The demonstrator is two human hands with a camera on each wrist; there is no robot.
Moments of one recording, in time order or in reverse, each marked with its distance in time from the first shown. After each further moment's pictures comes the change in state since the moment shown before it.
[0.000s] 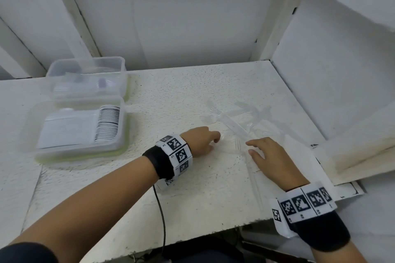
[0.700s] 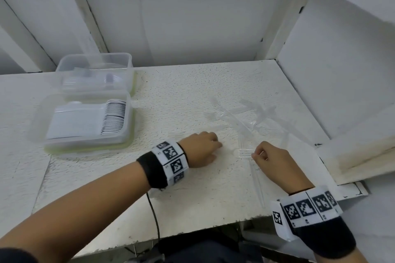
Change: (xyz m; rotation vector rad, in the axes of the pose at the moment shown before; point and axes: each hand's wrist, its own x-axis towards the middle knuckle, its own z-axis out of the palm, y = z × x) left_hand -0.024 0.006 0.016 0.207 0.051 0.131; right_hand -0.015 -0.009 -0.004 0.056 -0.058 0.156
